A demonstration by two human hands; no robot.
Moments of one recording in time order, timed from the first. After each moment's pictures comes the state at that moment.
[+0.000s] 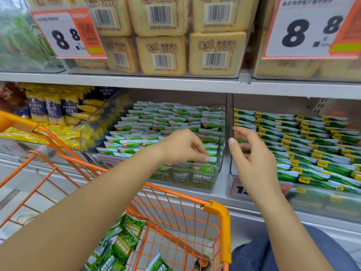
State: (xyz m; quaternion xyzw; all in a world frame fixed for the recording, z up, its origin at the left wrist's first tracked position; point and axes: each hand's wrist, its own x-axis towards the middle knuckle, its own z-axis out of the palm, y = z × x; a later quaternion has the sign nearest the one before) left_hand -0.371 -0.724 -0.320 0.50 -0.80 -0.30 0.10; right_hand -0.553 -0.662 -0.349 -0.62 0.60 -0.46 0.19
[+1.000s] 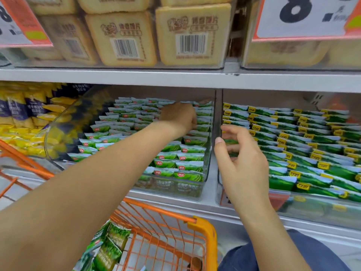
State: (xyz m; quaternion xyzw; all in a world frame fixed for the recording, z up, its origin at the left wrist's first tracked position) left_hand -0.413 -0.814 -0.329 0.60 -0.80 -0.02 0.03; right_hand -0.546 -0.671 -0.352 -0.59 0.61 -0.50 0.18
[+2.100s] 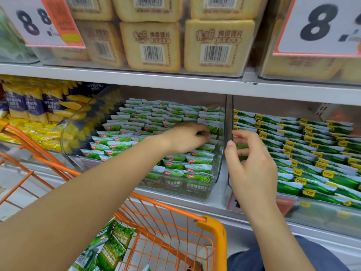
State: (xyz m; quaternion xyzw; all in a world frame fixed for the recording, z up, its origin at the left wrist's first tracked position) left_hand -0.394 -0.773 -0.329 0.52 -0.82 -0.23 0.06; right_hand -0.543 -0.672 -0.351 -0.60 0.62 -0.48 0.12
